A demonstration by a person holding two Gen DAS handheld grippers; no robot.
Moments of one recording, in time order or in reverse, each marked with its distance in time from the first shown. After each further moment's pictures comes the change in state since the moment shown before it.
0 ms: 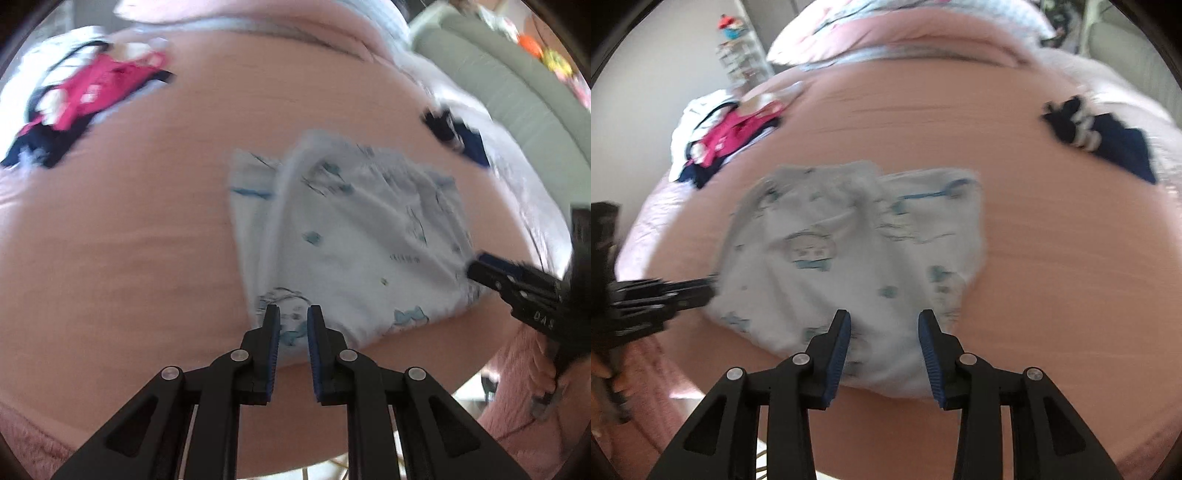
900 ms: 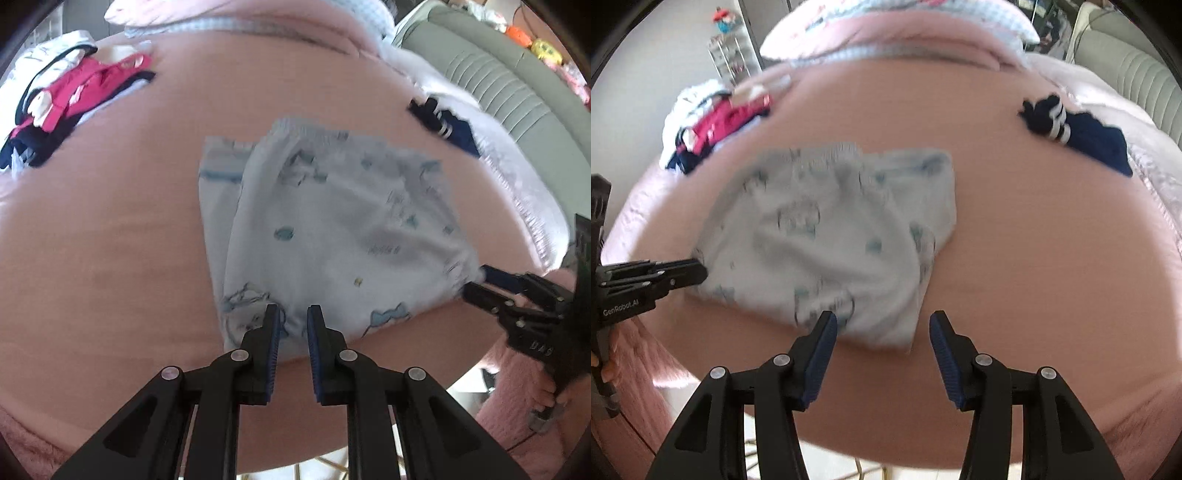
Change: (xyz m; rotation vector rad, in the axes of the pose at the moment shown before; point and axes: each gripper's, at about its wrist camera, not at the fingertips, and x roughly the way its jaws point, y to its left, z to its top) left arm 0.019 -0.038 -0.020 0.090 0.062 -0.004; right arm -0.005 -0.007 -0.028 -0.005 0.049 -0.074
